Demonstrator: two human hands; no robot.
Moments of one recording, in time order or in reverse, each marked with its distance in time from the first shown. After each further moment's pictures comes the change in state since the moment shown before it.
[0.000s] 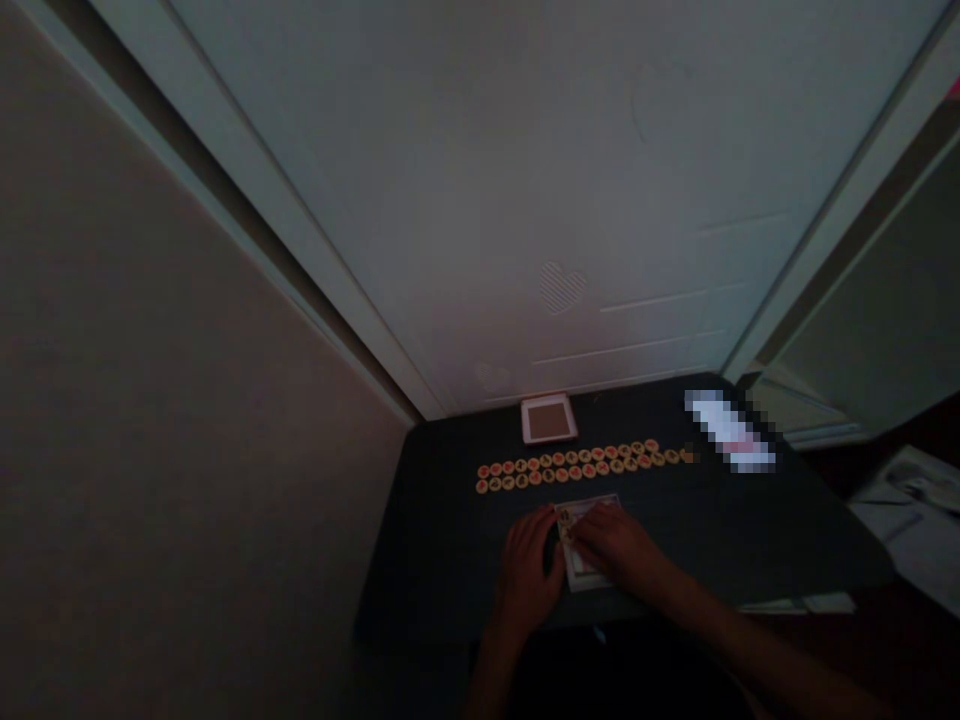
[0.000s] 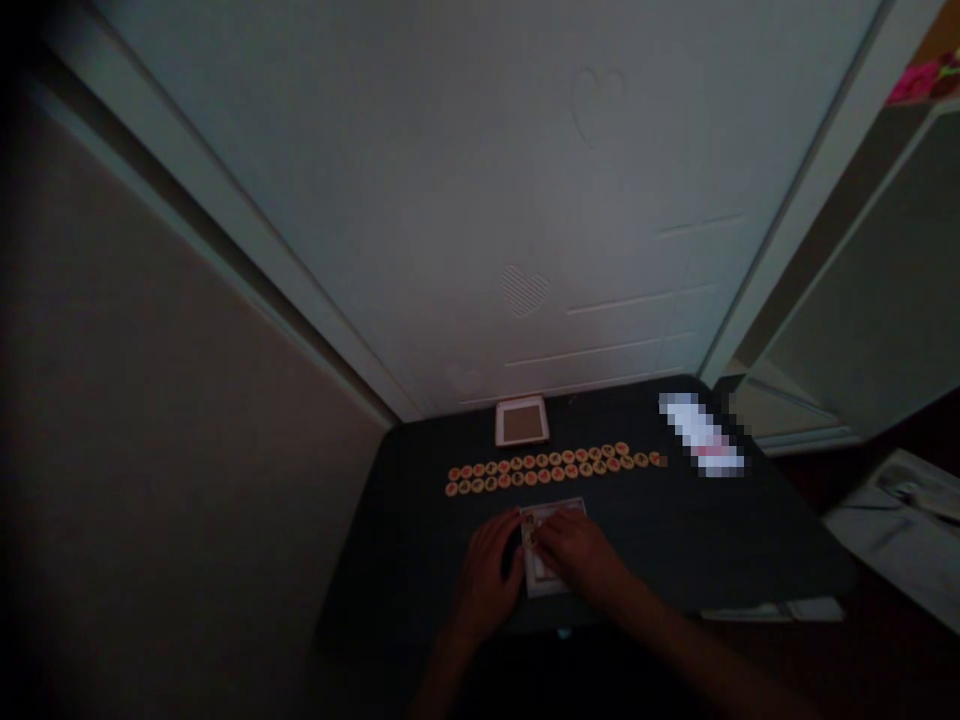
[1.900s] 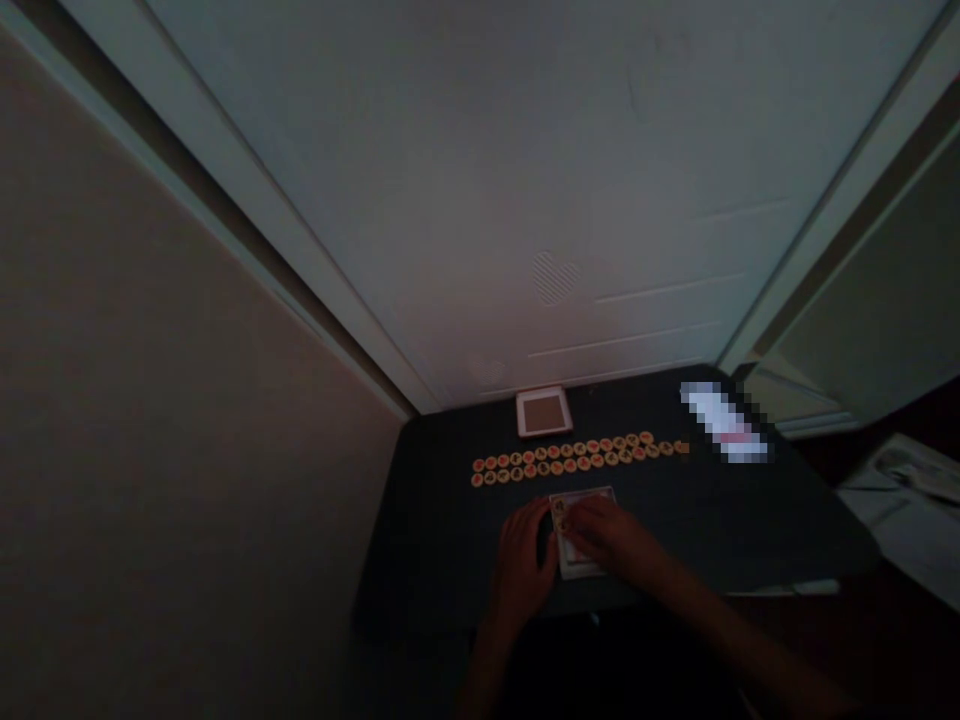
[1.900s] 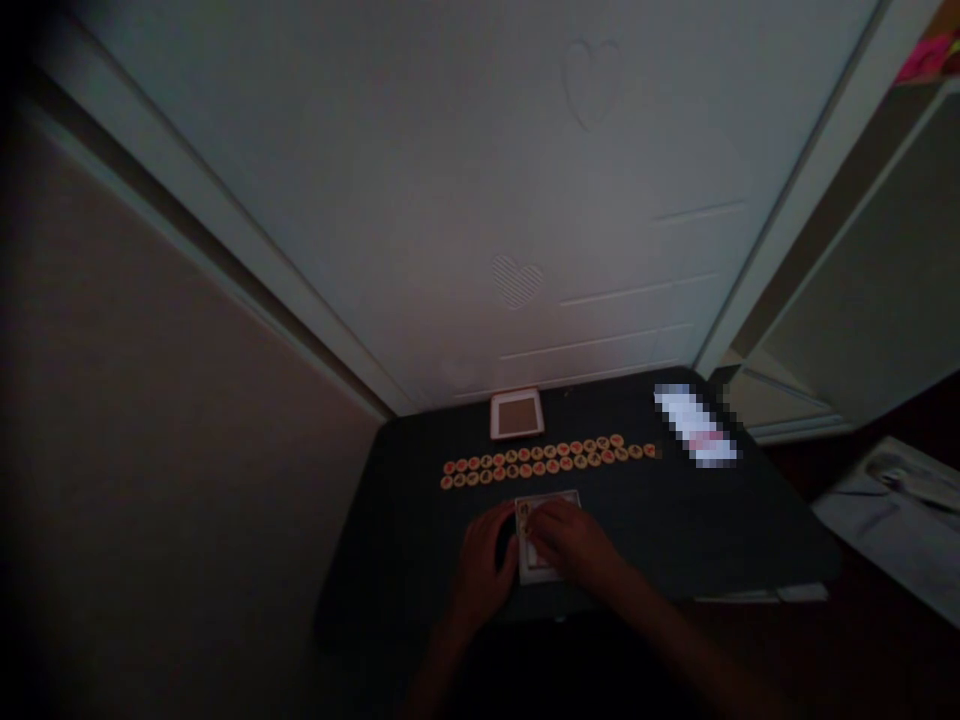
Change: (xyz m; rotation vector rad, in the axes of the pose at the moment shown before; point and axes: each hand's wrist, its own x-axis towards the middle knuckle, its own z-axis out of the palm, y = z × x) left_hand 0.001 0.000 0.001 -0.007 0.043 -0.004; right_hand 0.001 -0.005 -0.016 0.234 0.071 0.046
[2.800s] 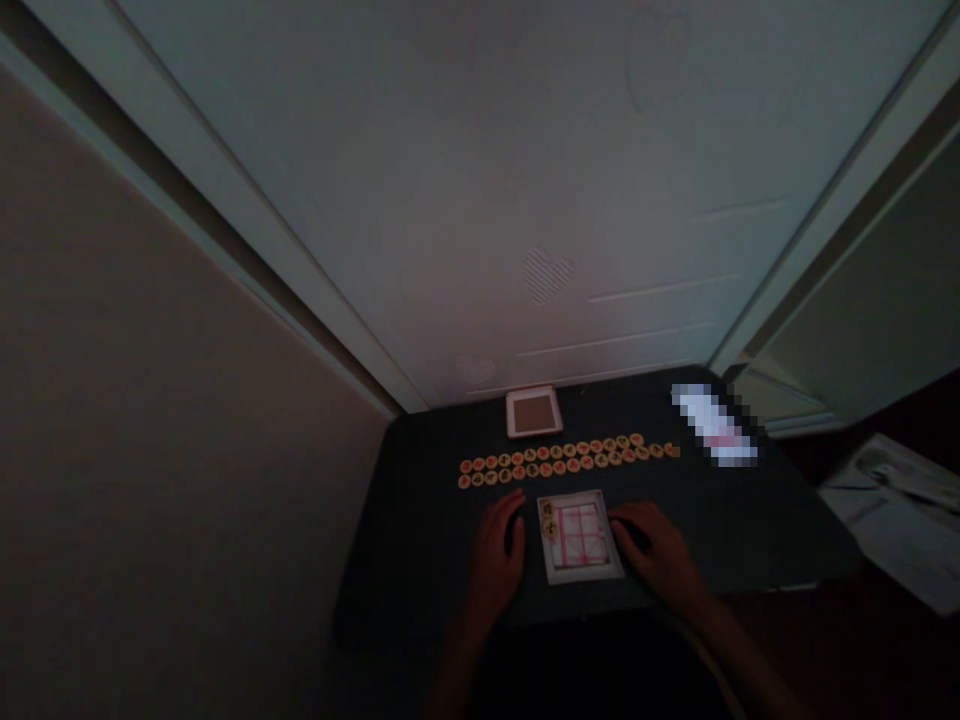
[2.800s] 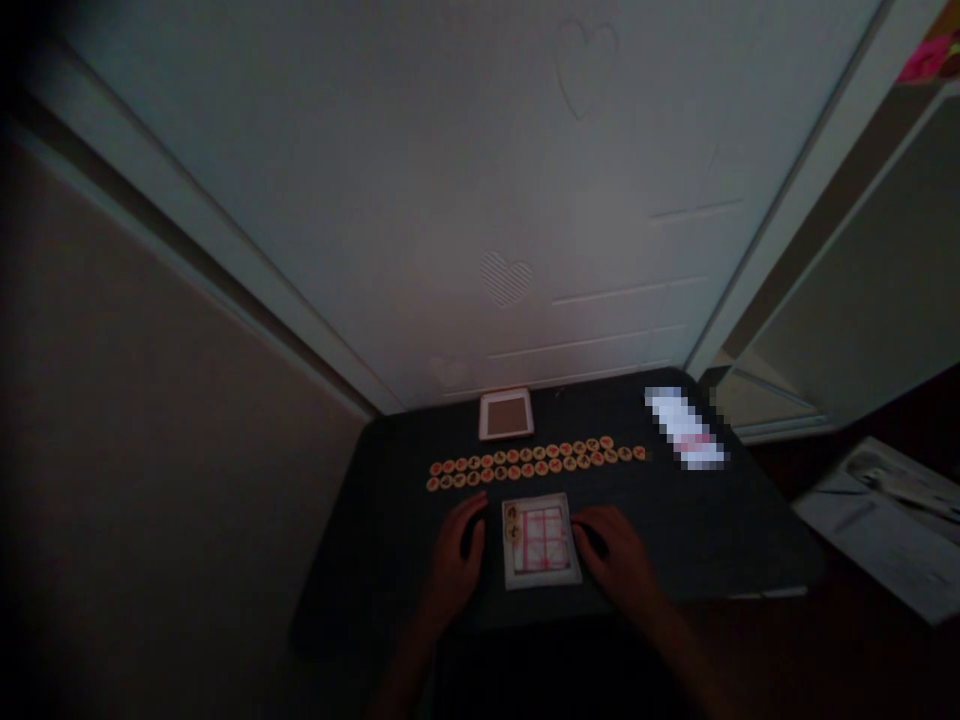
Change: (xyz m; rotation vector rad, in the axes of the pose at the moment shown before) left_hand 0.012 -0.016 -0.007 -0.076 0.135 -0.064; right_hand -0.063 0.037 -0.021 0.016 0.269 0.299
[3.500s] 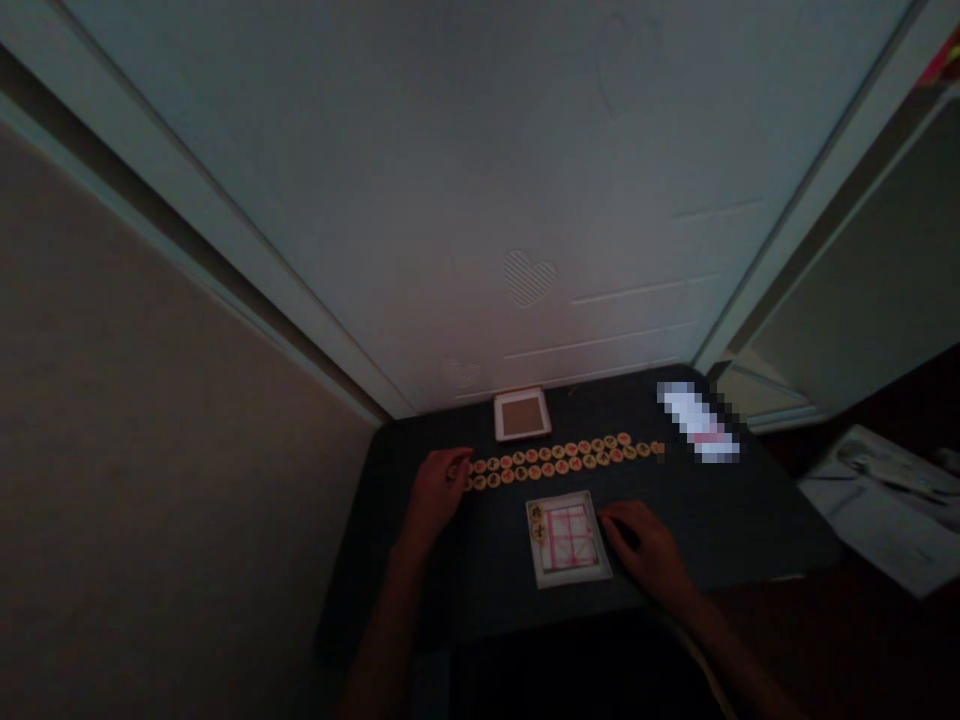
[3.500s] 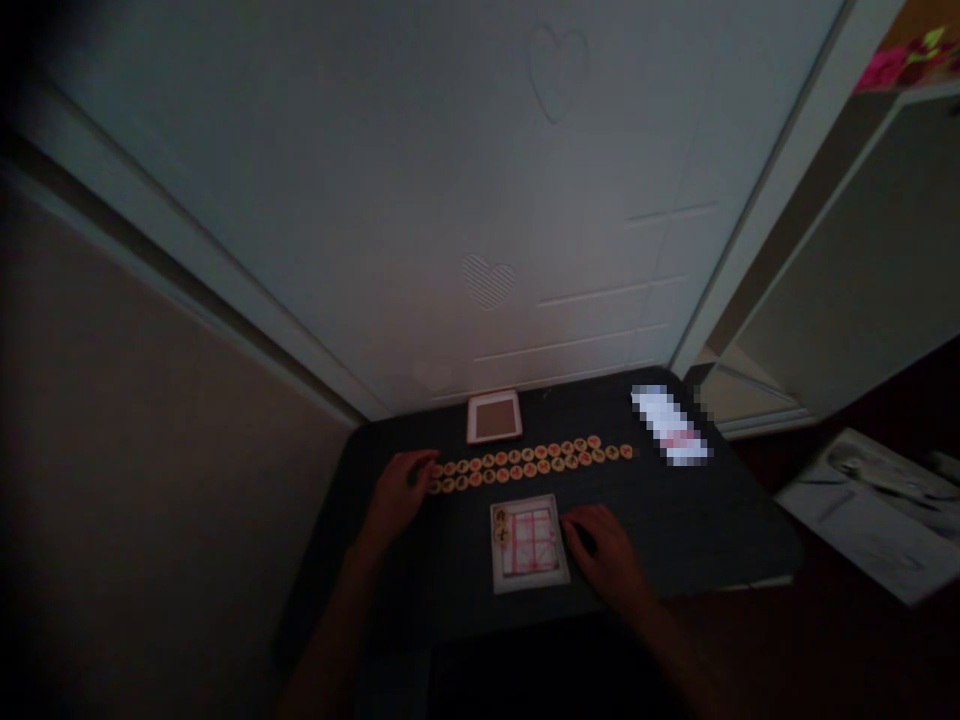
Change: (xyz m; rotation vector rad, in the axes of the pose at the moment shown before) left_hand 0.098 -0.055 -0.061 0.210 0.011 0.045; right_hand 0.002 0.001 0.002 0.028 0.052 0.013
